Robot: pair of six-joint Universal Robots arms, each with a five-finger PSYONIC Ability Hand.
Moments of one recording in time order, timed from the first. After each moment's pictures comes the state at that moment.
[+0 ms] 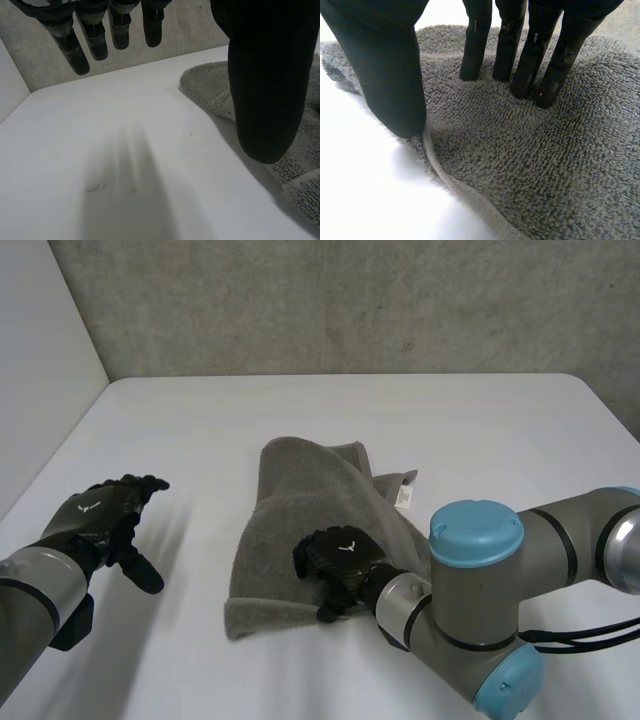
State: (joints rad) left arm 4.47 -1.57 -1.92 3.11 -1.56 3.14; right arm 2.25 -0.92 1.51 -0.18 1.29 3.10; left_hand 0.18 0.17 0.17 0.17 0.03; right_hand 0.61 0.61 0.62 0.61 0.41
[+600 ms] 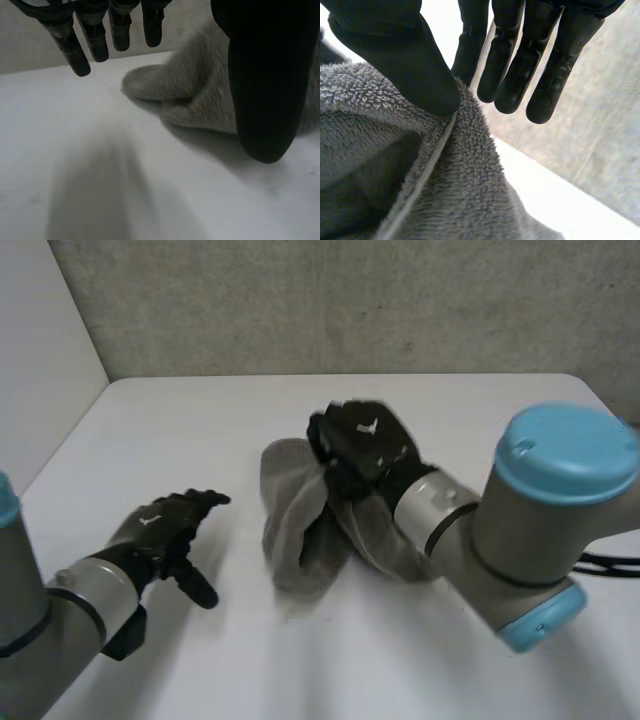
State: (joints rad) left arm 4.34 -1.68 -1.88 3.14 -1.48 3.03; right arm 2.20 -1.15 1.42 -0.25 1.33 3.07; left_hand 0.18 0.19 0.19 0.19 0.03; right_hand 1.03 1.18 1.19 1.19 0.93
